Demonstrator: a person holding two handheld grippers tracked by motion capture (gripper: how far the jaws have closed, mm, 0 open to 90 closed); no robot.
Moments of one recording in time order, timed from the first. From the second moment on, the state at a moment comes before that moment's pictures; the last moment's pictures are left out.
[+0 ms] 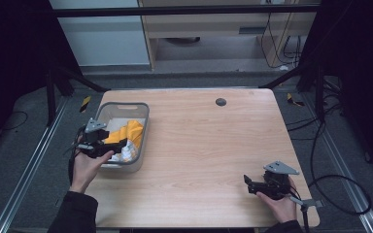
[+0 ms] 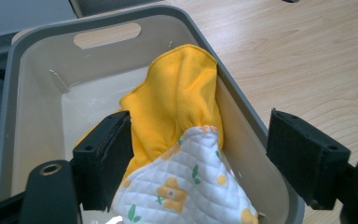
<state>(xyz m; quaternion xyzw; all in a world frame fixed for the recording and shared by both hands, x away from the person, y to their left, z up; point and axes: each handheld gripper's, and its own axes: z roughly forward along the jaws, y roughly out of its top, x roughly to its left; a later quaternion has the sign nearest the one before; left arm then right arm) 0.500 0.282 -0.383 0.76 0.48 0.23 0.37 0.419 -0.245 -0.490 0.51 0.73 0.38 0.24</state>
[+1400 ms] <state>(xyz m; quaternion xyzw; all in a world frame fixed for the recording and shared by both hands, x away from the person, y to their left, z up) 0.527 0.265 -0.408 0.80 0.48 0.18 0.30 0.420 -0.244 -0.490 0.51 0.73 0.37 0.24</state>
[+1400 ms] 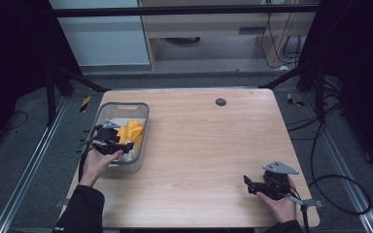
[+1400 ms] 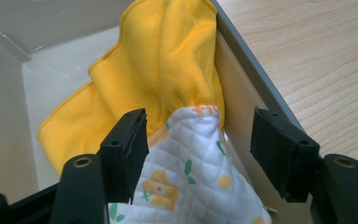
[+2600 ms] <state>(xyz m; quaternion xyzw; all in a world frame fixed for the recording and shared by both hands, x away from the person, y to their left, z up) 0.536 0.260 -0.423 0.80 0.52 0.16 0.27 0.420 -0.244 -0.491 0.51 0.74 0.37 0.24</state>
